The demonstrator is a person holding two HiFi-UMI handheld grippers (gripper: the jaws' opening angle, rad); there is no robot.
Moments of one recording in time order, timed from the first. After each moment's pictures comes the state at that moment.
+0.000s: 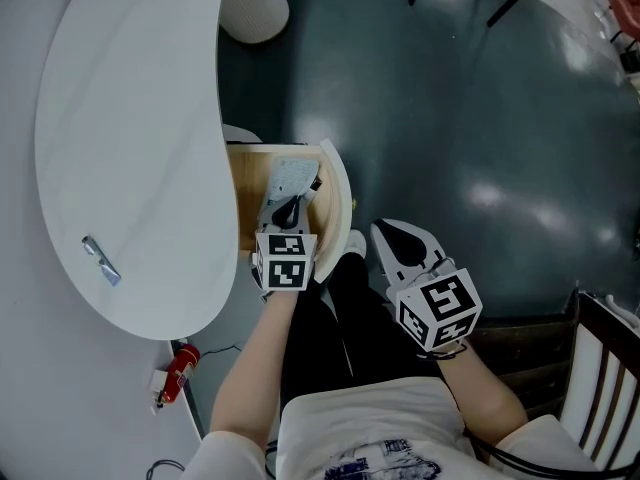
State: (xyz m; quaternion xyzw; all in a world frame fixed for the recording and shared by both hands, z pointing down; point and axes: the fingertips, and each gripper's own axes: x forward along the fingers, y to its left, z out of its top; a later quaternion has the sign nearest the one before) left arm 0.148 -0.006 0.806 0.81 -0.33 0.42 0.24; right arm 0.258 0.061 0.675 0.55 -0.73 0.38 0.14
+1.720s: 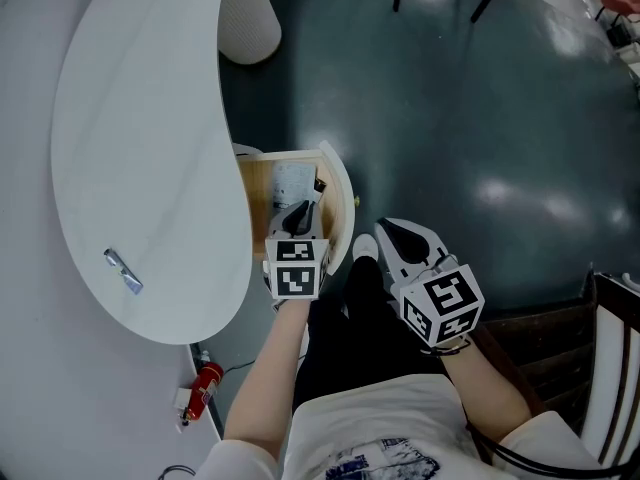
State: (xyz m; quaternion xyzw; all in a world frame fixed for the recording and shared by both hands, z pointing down) left arm 0.168 0.004 0.749 0.83 -0.30 0.40 0.24; right arm 0.256 0.074 0.646 0.59 -0.71 0.36 0.12
